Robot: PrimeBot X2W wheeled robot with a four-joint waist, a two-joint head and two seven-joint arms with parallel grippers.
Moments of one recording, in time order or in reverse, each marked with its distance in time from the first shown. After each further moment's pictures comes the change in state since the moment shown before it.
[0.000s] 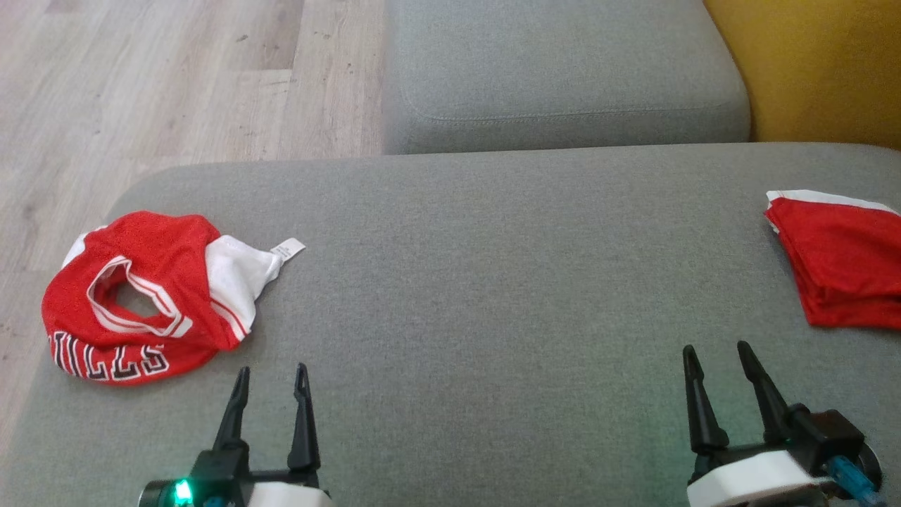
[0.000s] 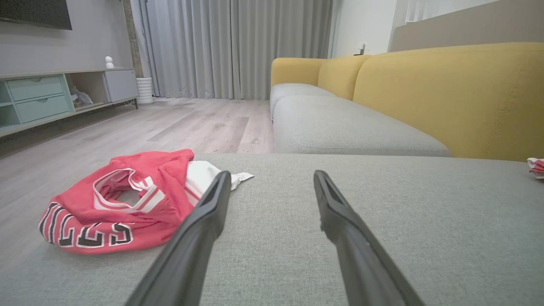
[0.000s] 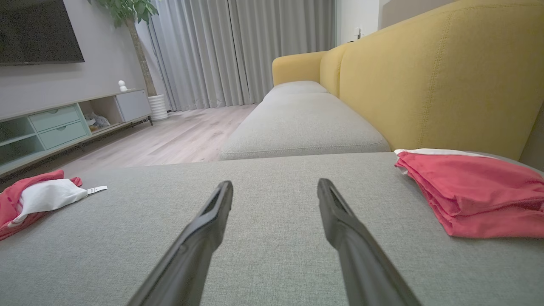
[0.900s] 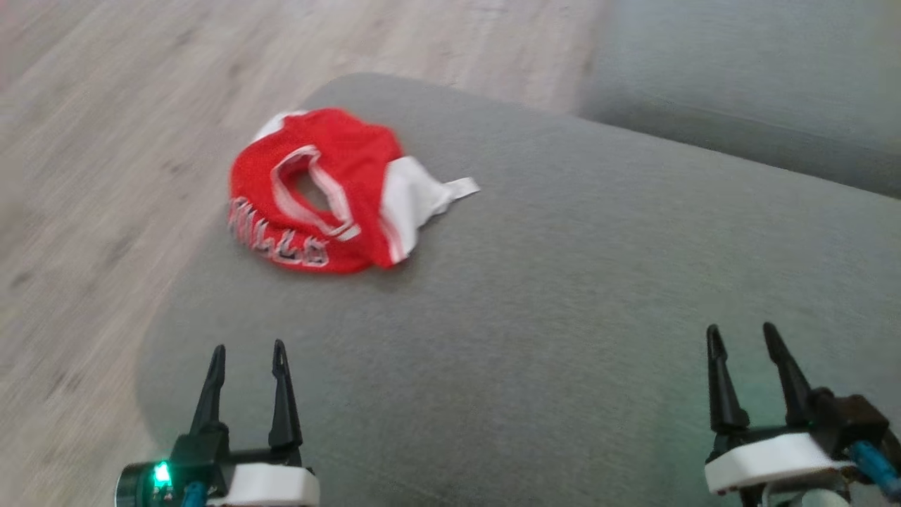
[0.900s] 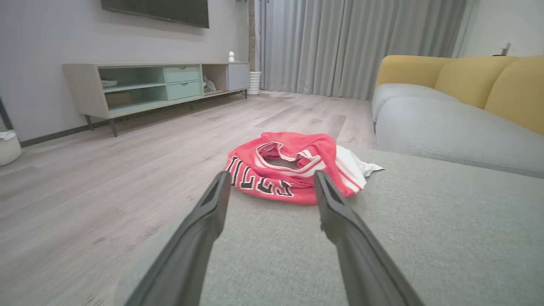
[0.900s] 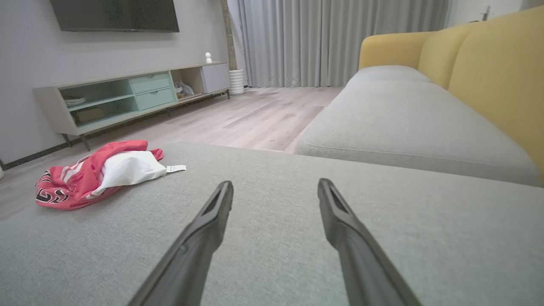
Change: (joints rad) left arm -0.027 0.000 0.056 -0.030 0.023 0.004 0.000; right arm -0.031 0.005 -0.058 -0.003 -0.018 0.000 0.000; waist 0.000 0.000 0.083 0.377
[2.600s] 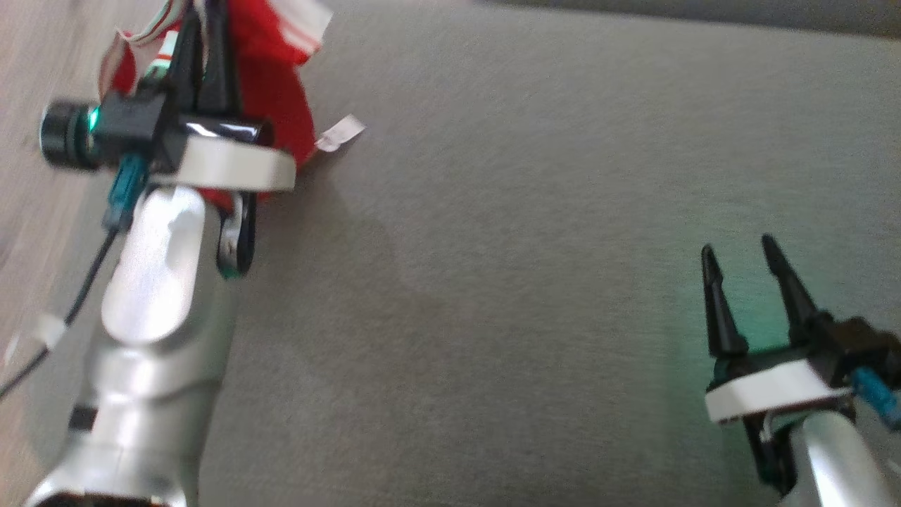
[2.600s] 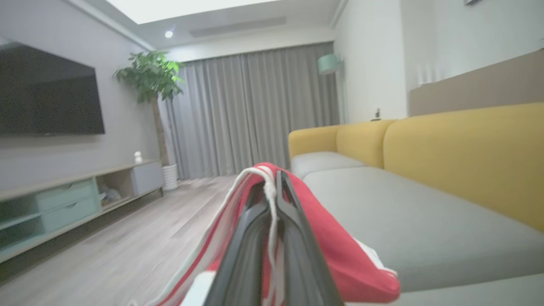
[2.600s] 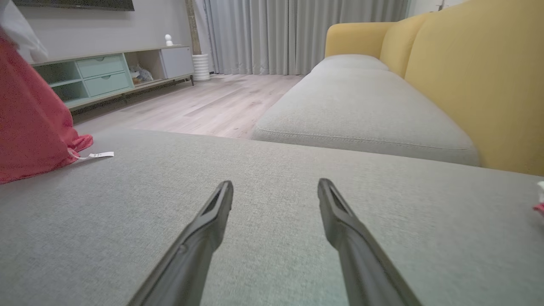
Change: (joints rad) left arm -0.783 0.071 -0.072 0.221 -0.028 -0.105 0.001; right arm -0.181 -0.080 0.059 0.011 -0.034 0.000 -0.009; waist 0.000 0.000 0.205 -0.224
